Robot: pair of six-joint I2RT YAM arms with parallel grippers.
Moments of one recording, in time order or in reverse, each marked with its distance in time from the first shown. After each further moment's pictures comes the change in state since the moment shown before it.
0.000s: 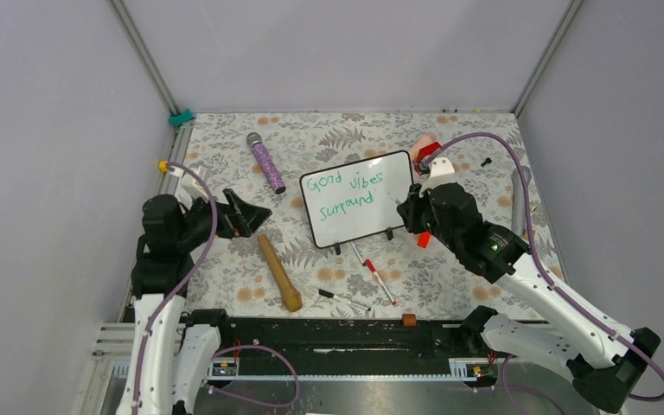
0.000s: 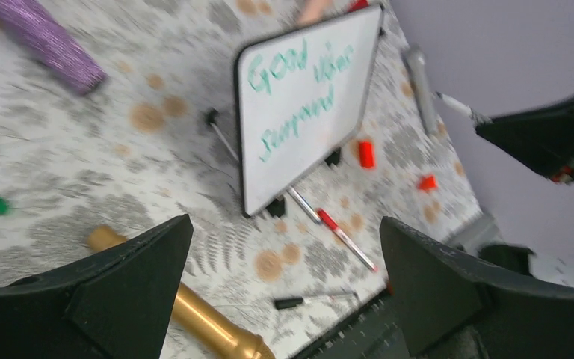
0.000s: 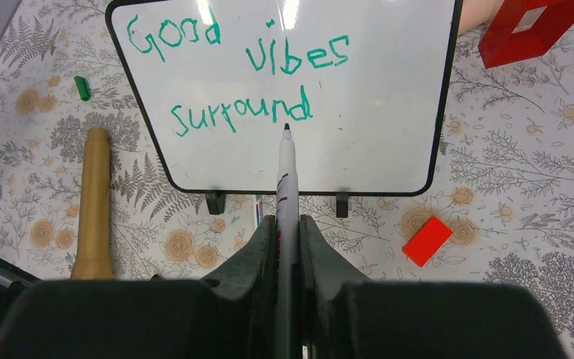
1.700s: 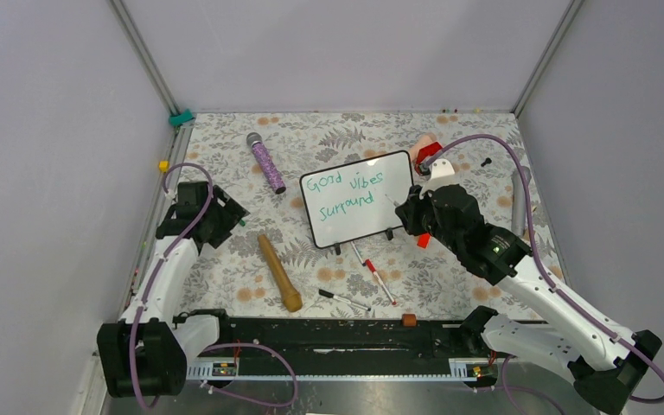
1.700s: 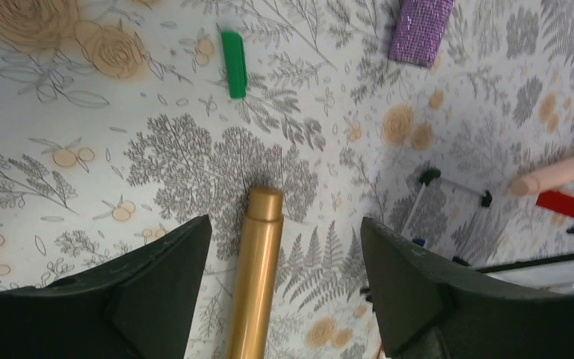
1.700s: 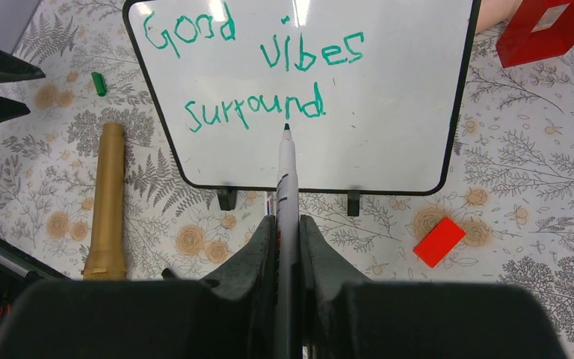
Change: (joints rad) left arm 0.006 0.364 -0.030 -0.119 -0.637 -0.380; right arm 0.000 -0.019 -0.016 0.014 -0.028 0.008
